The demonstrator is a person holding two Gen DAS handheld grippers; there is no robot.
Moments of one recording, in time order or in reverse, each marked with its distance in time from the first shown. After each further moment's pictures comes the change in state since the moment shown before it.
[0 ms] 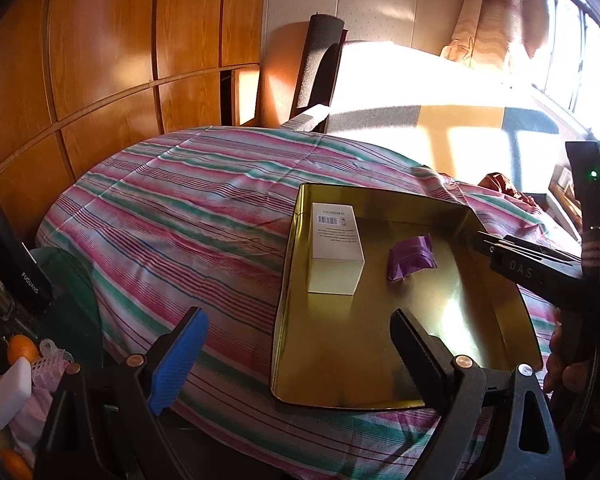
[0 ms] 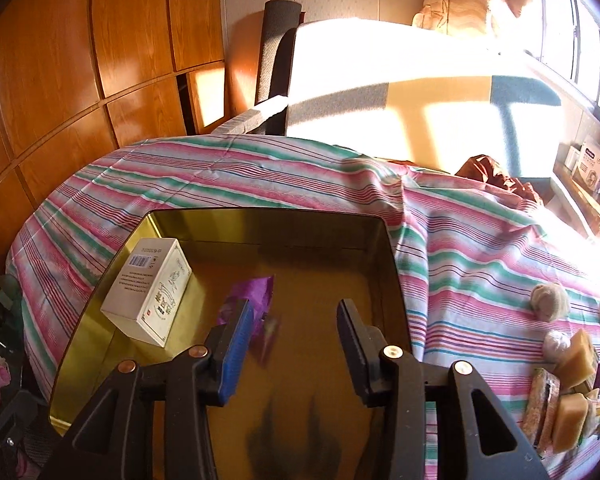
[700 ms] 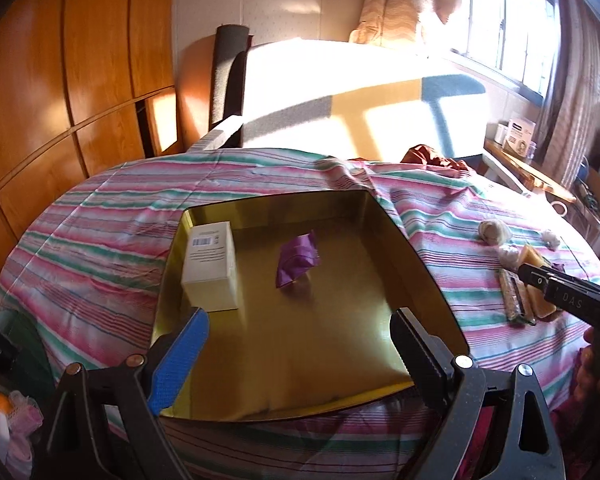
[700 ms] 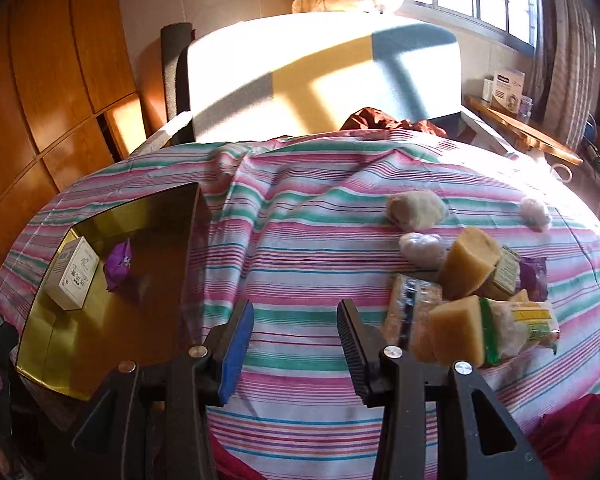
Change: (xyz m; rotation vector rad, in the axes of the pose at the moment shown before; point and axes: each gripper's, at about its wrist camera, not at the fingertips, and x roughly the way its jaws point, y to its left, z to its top) left arm -0.013 -0.101 0.003 0.232 -0.017 -0.188; right arm -0.079 -0.171 -0.083 0.301 0.002 -0.137
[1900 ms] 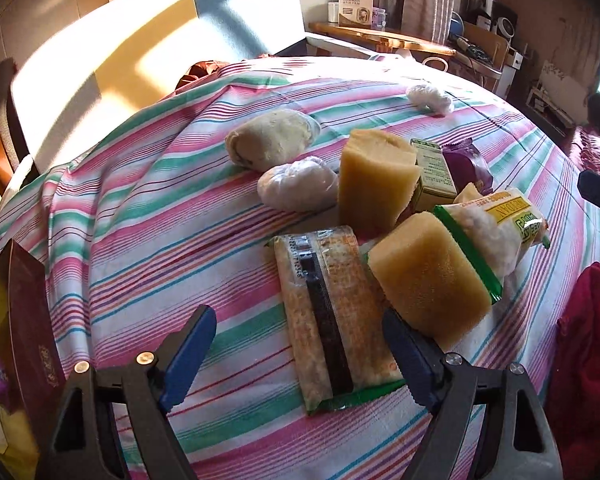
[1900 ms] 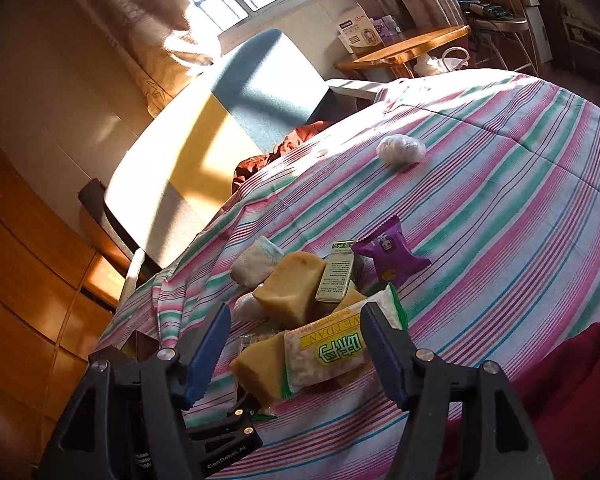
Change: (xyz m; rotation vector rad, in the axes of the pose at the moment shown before) left arm 0.162 -0.297 0.000 0.464 0.255 -0.329; right arm -0.037 -0.208 -0.007 0.575 -0.113 0.125
